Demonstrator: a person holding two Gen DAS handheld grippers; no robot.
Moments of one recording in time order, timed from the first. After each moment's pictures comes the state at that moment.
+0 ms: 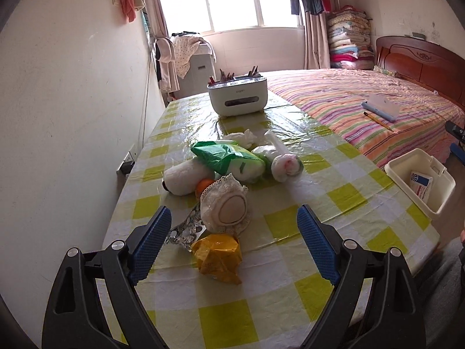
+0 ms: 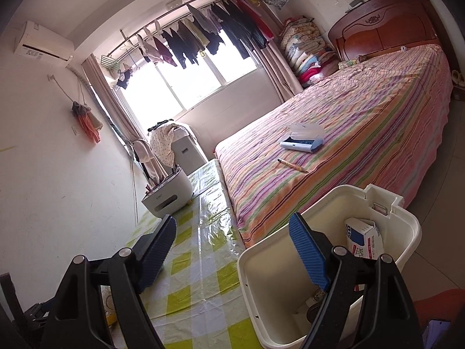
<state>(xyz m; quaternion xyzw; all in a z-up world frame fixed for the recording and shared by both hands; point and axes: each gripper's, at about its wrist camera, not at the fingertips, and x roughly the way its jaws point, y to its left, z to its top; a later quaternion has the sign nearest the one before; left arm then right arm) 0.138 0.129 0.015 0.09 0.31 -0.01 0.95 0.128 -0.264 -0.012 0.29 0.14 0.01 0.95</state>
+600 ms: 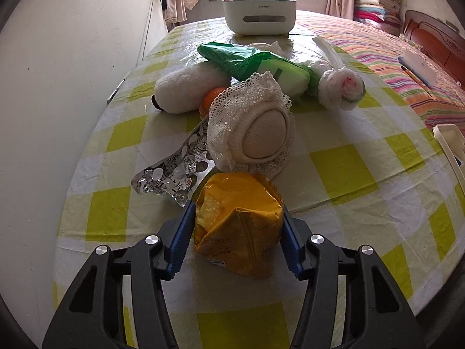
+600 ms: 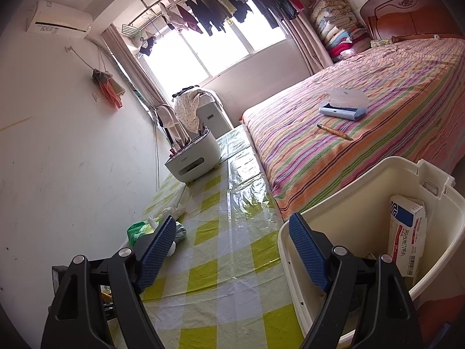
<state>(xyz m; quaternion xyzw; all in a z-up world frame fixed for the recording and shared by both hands) 0.201 0.164 -0.071 0.05 0.45 0.01 0.89 0.159 -0.220 -0.025 0.27 0.20 0.10 0.94</state>
